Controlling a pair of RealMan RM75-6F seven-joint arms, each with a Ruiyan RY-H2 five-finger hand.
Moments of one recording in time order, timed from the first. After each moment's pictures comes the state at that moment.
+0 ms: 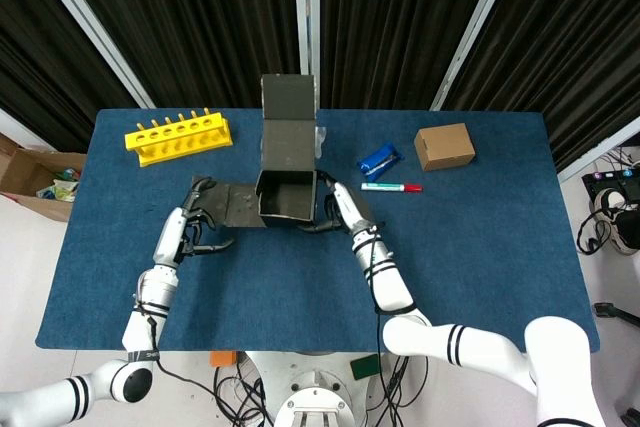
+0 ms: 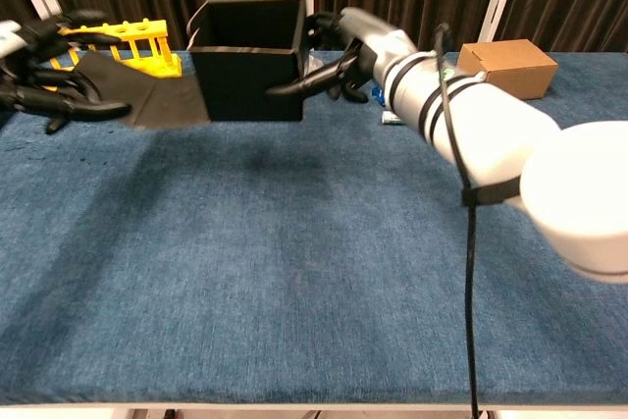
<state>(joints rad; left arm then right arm) -0.40 -1.63 -0.23 -1.47 1.30 1.24 -0.51 0.85 -1.91 0.46 -1.32 -0.93 0.95 0.13</state>
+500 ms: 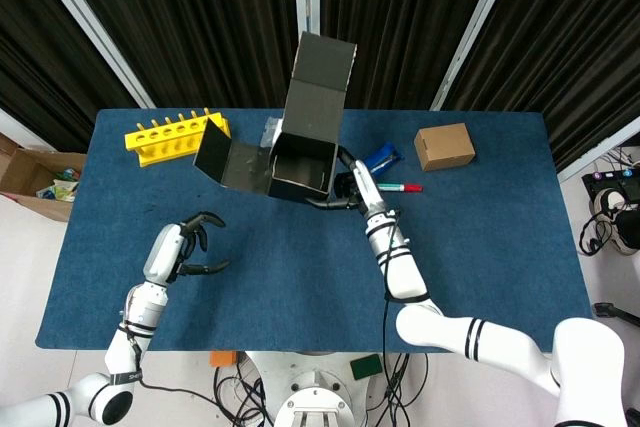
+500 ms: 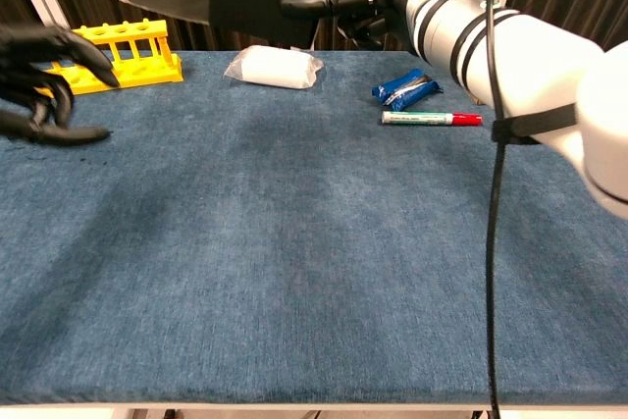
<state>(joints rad) -0.38 -1.57 -0.10 -1.46 1.52 1.30 -0.49 0.81 -1.82 0.56 -1.46 -0.90 0.91 0.29</state>
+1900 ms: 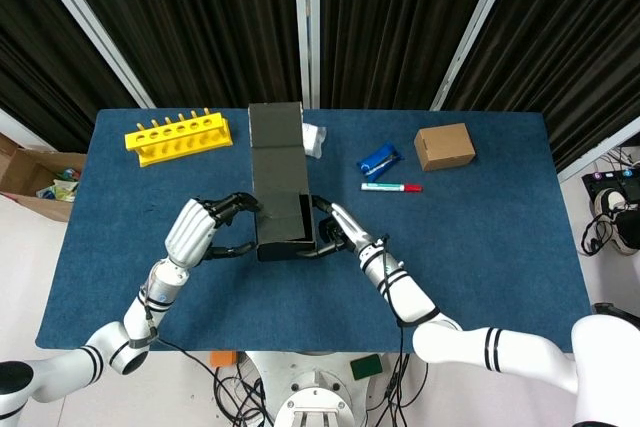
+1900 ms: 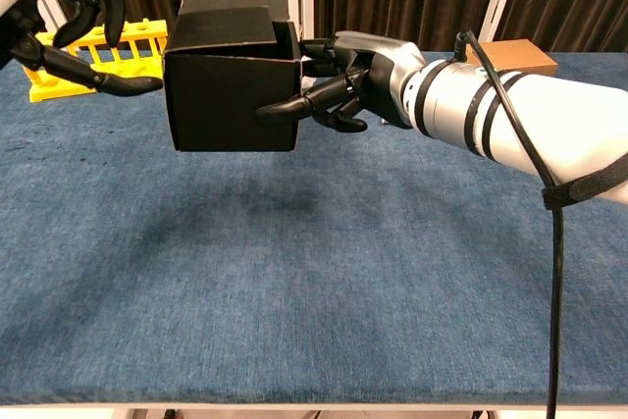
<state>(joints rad) -0.57 -1.72 -0.12 -1.06 1.76 1.57 -0.39 0.81 -1.72 0.39 -1.56 -0.91 0.74 0.30</state>
